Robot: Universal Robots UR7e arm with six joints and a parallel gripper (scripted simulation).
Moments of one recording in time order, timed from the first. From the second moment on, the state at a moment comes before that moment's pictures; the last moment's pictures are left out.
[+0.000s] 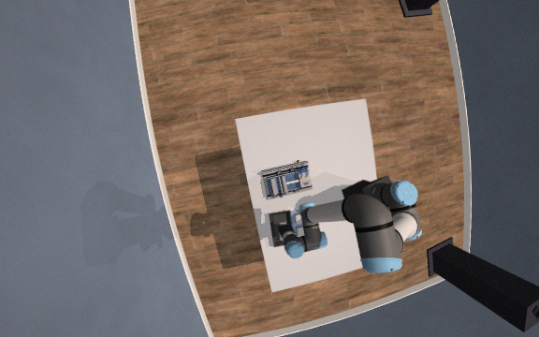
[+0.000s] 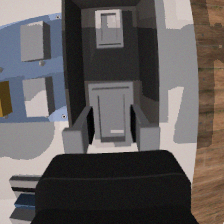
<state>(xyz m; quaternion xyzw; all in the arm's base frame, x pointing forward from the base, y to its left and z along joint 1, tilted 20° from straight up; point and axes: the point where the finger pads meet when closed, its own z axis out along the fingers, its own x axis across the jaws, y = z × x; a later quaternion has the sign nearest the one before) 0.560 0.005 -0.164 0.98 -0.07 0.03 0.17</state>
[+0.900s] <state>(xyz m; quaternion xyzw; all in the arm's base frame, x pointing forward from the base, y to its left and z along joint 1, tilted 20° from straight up) 0.561 -0.005 -0.192 0.98 -0.07 0.03 0.17</state>
